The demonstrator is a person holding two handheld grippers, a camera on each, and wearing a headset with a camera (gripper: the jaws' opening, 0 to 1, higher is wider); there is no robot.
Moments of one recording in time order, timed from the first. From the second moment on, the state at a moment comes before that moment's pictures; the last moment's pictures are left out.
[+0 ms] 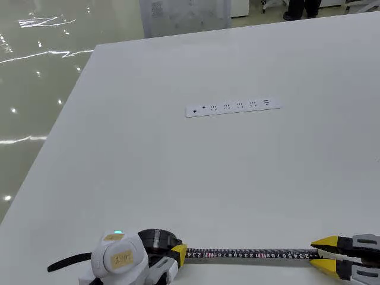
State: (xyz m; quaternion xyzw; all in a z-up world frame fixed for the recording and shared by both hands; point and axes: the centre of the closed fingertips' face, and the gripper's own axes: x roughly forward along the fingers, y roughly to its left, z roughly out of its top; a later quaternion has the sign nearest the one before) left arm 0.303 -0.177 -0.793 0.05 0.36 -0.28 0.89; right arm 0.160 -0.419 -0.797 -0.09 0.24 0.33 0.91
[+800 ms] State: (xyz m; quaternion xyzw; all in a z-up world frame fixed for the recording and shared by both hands) left arm 0.302 -0.175 -0.793 0.04 0.37 -0.28 0.88; right arm 0.178 -0.392 -0.789 -0.05 0.22 0.37 0.90
